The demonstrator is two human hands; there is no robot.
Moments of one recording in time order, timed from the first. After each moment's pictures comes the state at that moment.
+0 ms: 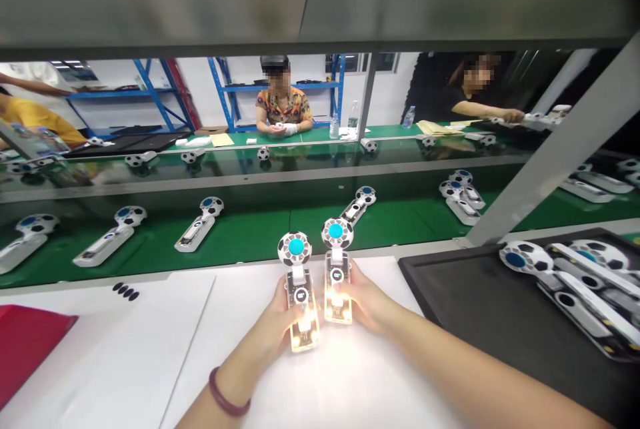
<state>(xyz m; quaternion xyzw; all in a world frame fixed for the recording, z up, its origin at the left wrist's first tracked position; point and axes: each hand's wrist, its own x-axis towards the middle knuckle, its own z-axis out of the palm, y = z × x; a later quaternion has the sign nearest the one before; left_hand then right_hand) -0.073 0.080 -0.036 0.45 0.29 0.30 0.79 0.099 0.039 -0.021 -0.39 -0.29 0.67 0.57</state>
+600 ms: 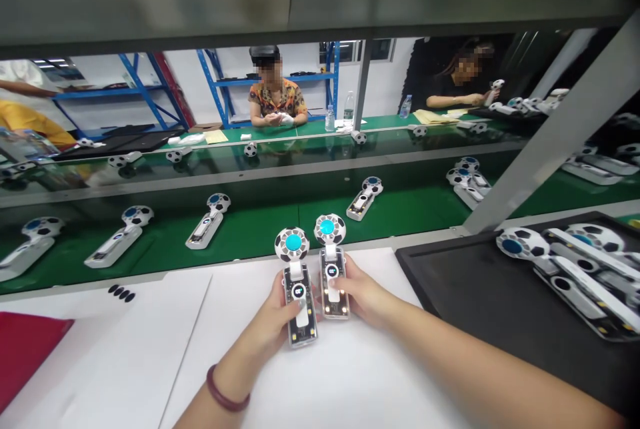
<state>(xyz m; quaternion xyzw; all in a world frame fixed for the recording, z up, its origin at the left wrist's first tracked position) -0.071 0.081 -0.037 0.42 0.30 0.30 0.80 0.099 0.038 -0.023 -0.40 -0.27 0.68 0.55</state>
